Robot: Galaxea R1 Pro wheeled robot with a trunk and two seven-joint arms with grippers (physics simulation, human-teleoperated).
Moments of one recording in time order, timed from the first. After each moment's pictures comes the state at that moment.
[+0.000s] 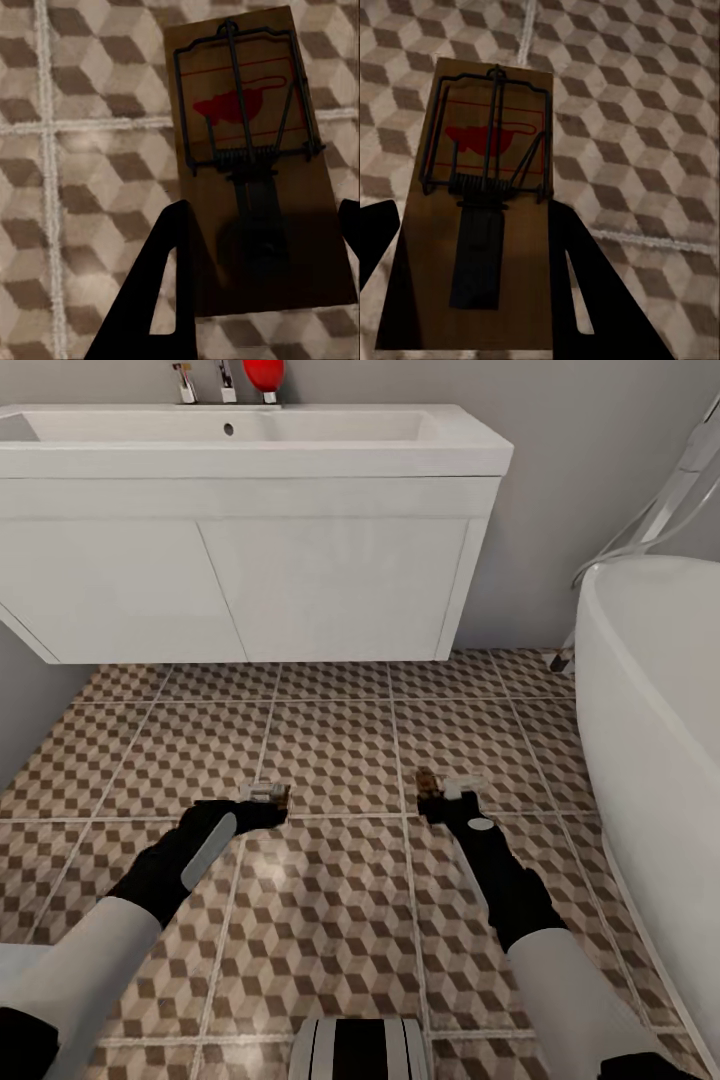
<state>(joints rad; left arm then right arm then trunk) -0.86 0.16 -0.38 -0.95 0.53 0.71 0.18 -0.76 0.08 0.08 -0.95 0.15 0.37 -0.02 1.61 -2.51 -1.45</state>
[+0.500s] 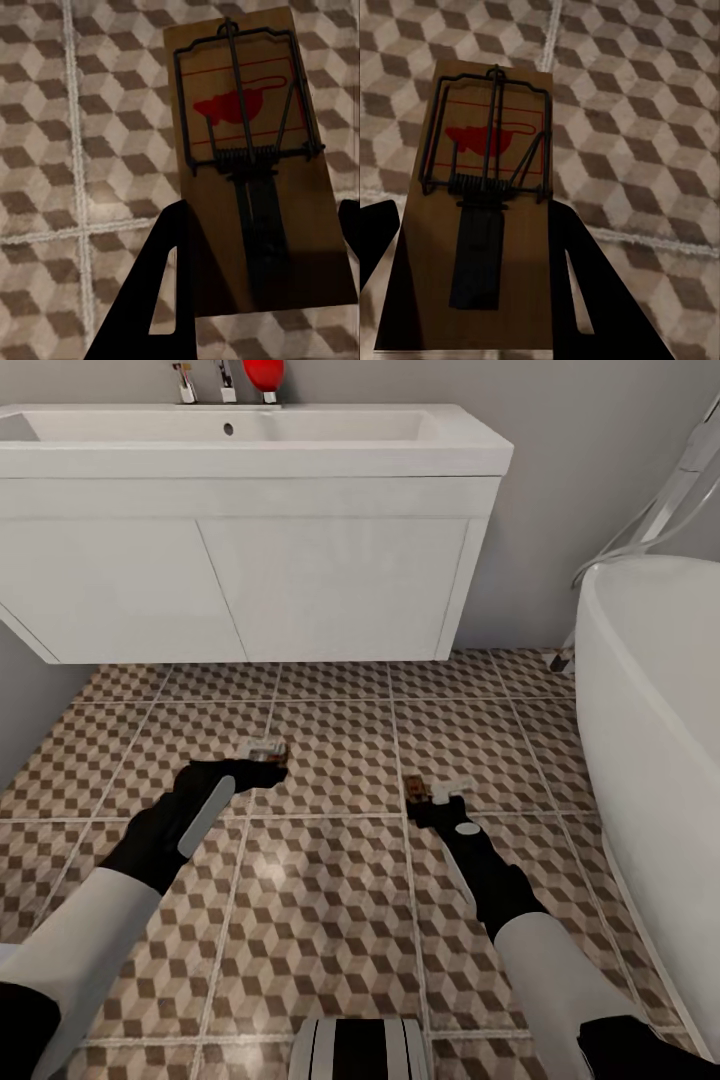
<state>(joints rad) -0.94 0.16 -0.37 -1.09 0.45 0.78 0.18 -0.82 0.11 0.08 -0.75 0.15 0.22 -0.02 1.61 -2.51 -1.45</state>
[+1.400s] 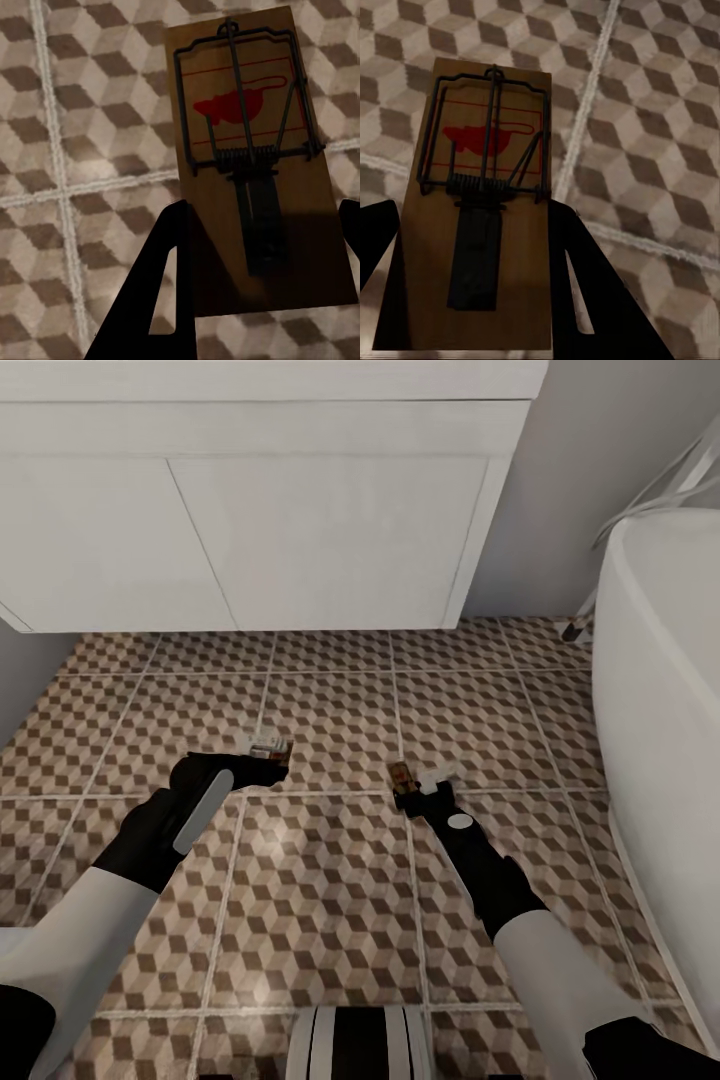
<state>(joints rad) -0.94 0.17 -0.37 -1.17 0.45 0.88 0.18 -0.82 0.09 0.19 -0.83 0.16 0.23 0.02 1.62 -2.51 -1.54</state>
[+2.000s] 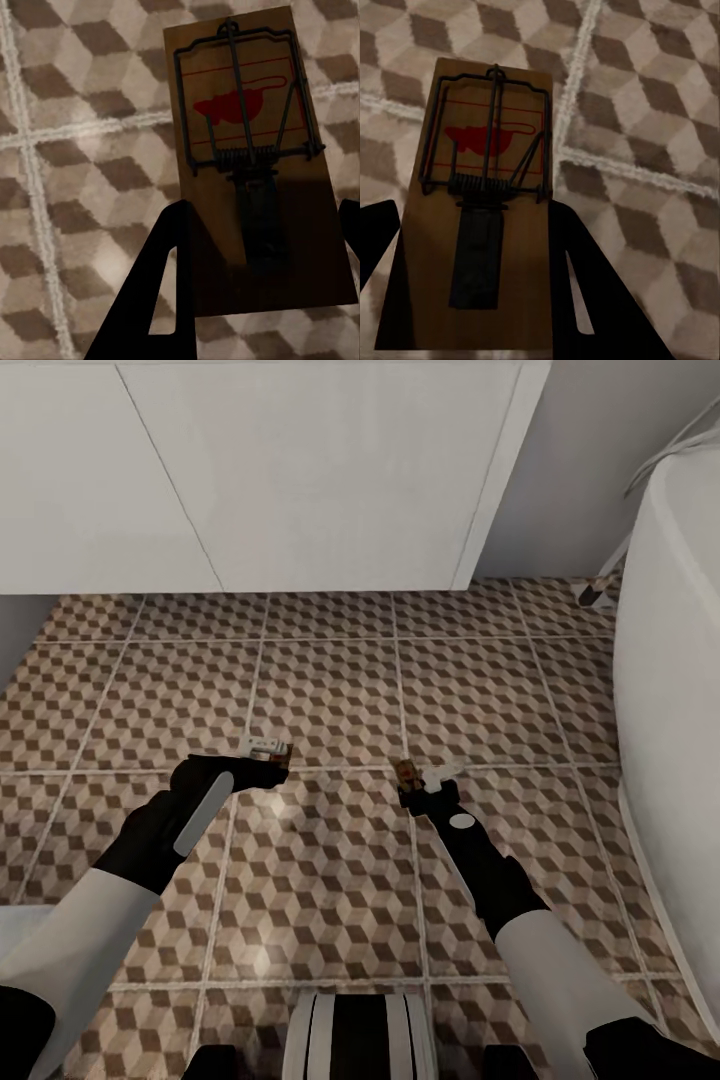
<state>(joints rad) -0.94 0.17 -0.37 -1.16 0.45 0.87 0.18 -0.82 0.09 0.18 -0.83 0.16 0.22 -0.02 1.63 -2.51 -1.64</state>
